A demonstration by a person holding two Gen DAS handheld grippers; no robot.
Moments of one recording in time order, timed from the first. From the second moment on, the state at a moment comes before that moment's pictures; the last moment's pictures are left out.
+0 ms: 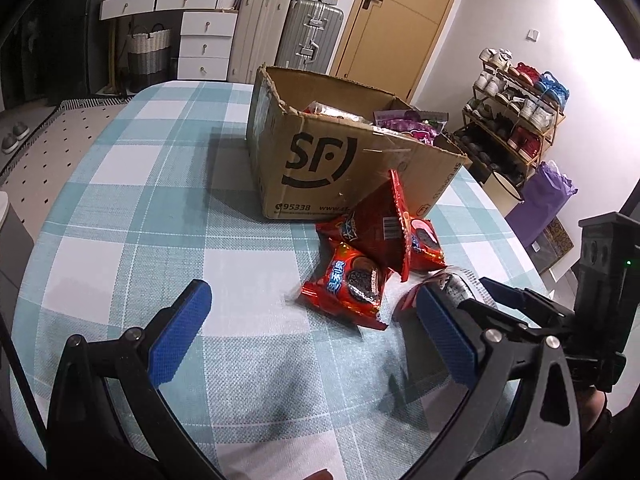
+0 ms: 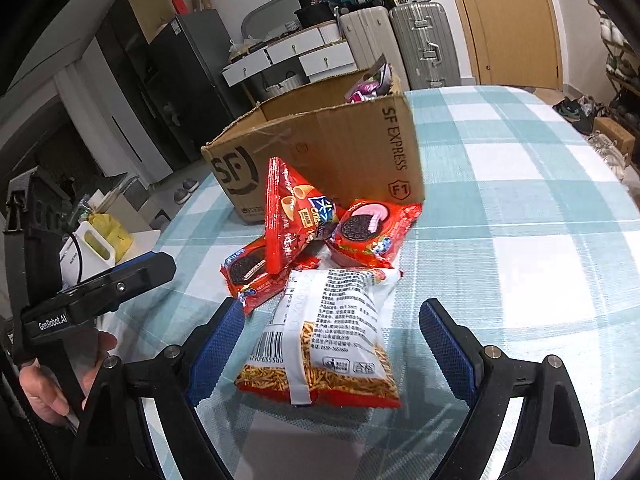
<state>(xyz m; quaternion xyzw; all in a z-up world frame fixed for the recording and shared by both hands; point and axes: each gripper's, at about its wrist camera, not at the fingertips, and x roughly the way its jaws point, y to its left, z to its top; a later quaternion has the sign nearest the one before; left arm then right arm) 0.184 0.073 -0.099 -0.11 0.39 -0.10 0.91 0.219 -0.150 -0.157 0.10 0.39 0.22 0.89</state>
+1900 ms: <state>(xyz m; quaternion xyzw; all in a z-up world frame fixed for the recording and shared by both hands) 0.245 0.020 -0.135 -0.03 0.46 -0.15 0.87 0.191 -0.200 -0.142 0.14 0.36 0.20 0.90</state>
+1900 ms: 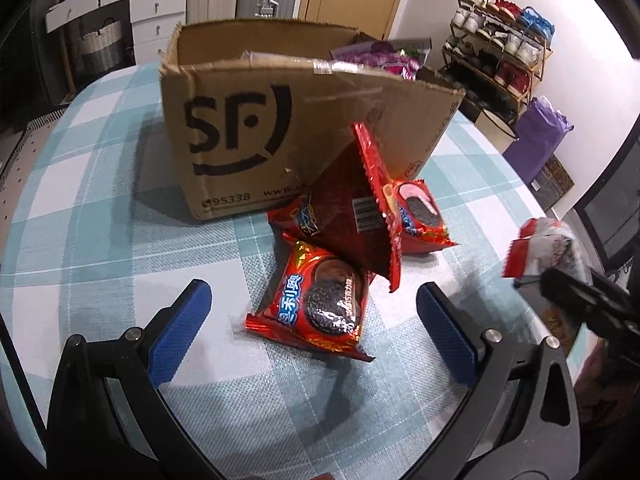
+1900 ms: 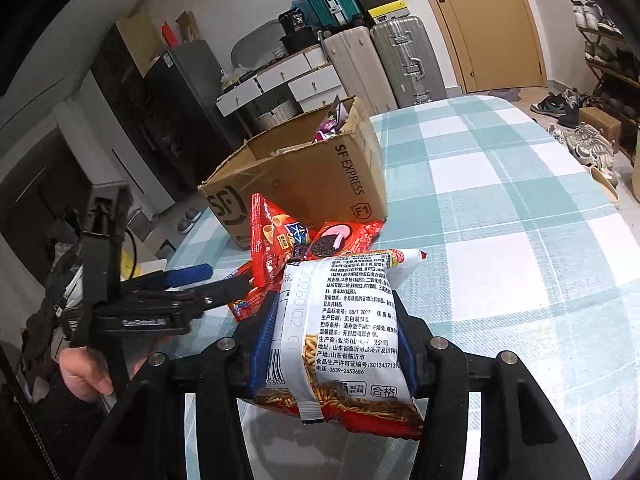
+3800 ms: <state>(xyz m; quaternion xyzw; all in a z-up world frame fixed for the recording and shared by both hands) 0.145 0.036 -0.071 -0.01 0.39 -0.16 0.91 0.123 -0.170 -0.092 0.12 0.31 0.23 0.91</state>
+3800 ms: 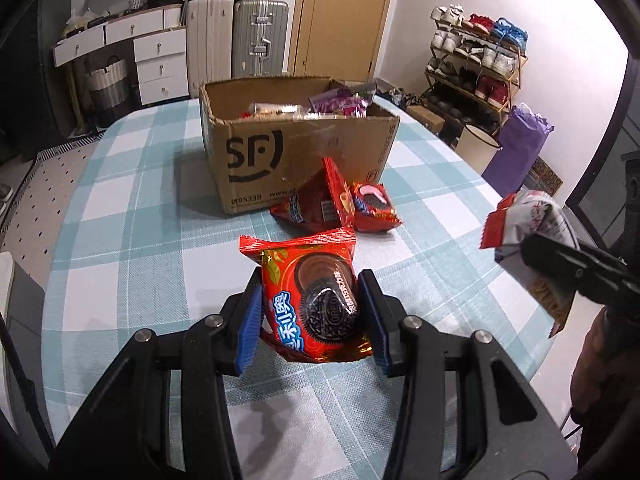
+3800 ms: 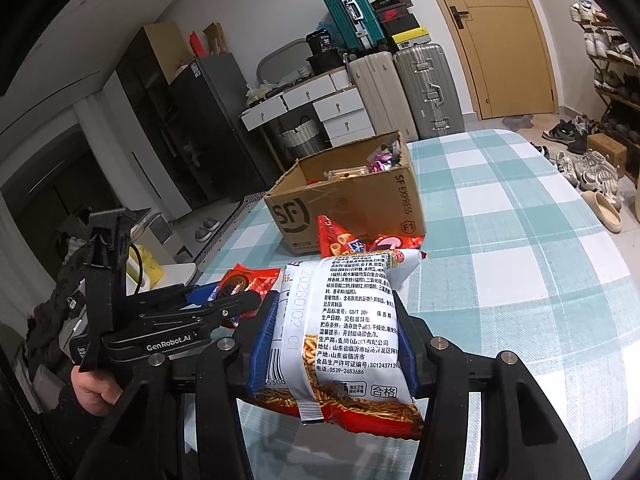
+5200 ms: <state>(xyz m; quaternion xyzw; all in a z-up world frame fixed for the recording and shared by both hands) 0.301 0.044 0.036 -0.03 0.37 -0.15 0.92 0.289 -0.125 0.023 0.05 0.25 0.30 0.92</state>
